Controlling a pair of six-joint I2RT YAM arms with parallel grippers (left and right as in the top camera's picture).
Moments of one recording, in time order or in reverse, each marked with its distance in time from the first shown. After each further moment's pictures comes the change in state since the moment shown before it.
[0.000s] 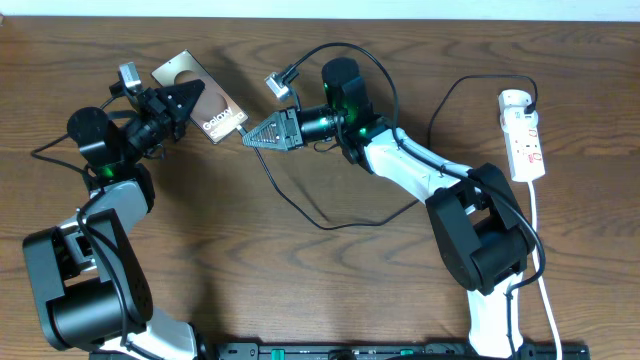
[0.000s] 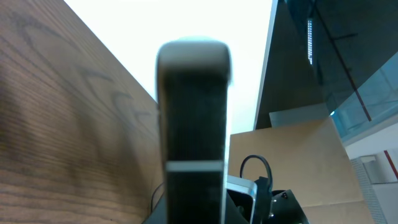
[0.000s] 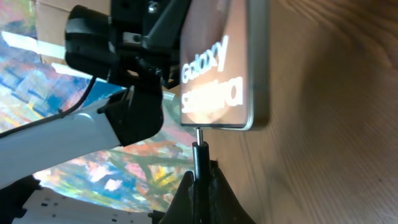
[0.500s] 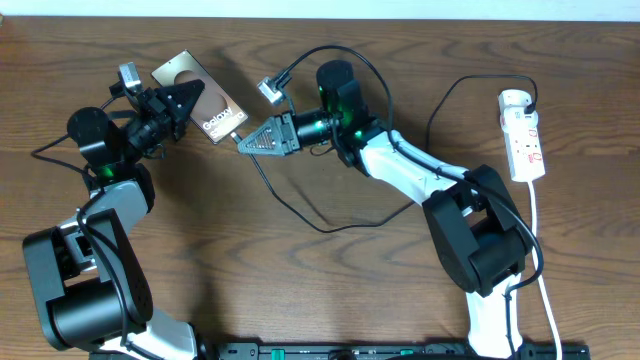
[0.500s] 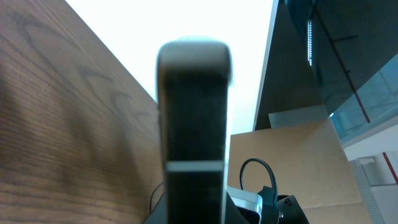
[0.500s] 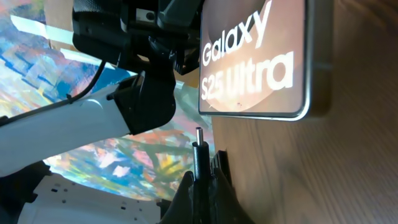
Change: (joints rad) left arm 0.000 0.000 0.000 0.000 -0.002 -0.011; right arm 0.022 0.000 0.000 0.010 -0.039 0.011
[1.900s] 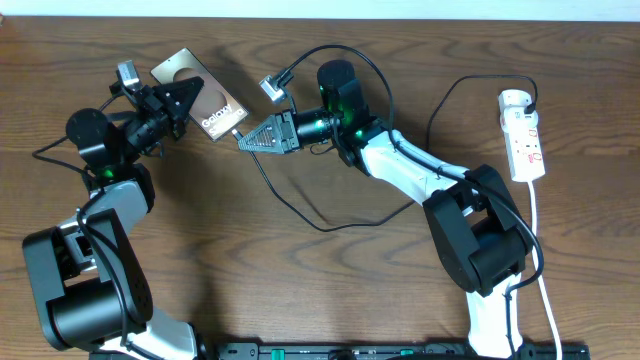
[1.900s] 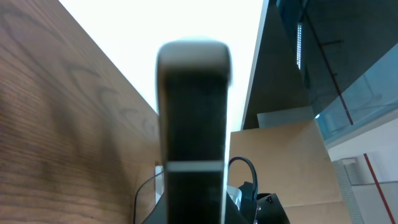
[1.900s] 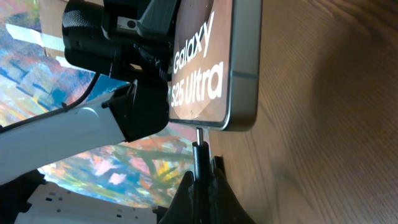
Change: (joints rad) left arm 0.000 0.000 0.000 0.065 0.011 -0.101; right arm -0.005 0.000 0.000 -0.004 0.031 0.000
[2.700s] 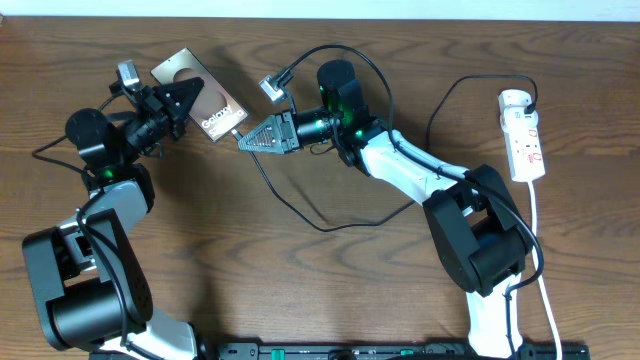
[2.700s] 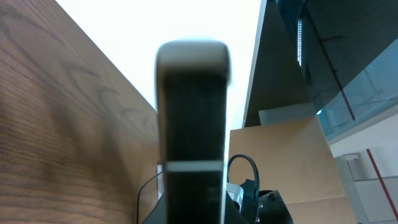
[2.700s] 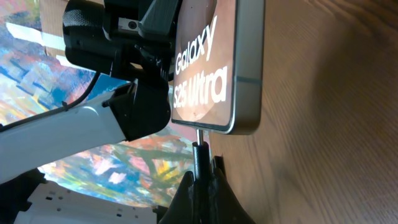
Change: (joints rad) left arm 0.000 0.000 0.000 0.002 0.014 0.020; right arm 0.000 0.000 0.000 0.004 -0.002 0.000
